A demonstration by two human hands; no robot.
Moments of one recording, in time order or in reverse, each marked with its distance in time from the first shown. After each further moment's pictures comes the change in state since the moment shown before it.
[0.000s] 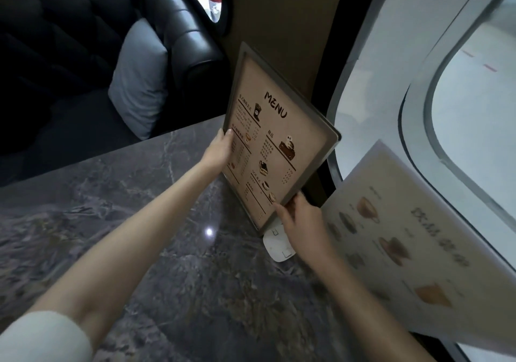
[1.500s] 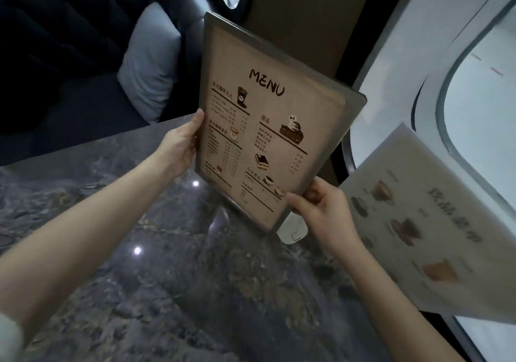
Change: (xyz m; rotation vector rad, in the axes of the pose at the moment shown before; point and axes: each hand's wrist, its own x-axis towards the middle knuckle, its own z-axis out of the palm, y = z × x) left_hand -0.038 -0.033 -0.080 -0.637 -0.038 0.020; right_hand -0.031 -0.028 -0.013 0.400 -0.009 -0.132
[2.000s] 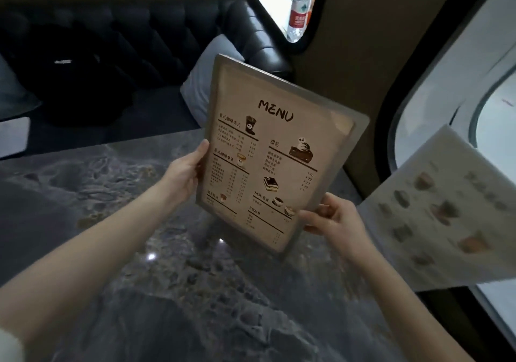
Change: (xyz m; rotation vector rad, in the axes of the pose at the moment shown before) left_hand -0.152 0.003 -0.109 -0.051 0.146 -0.012; right_hand -0.084 -0.033 0.070 0.010 -0.229 -0.025
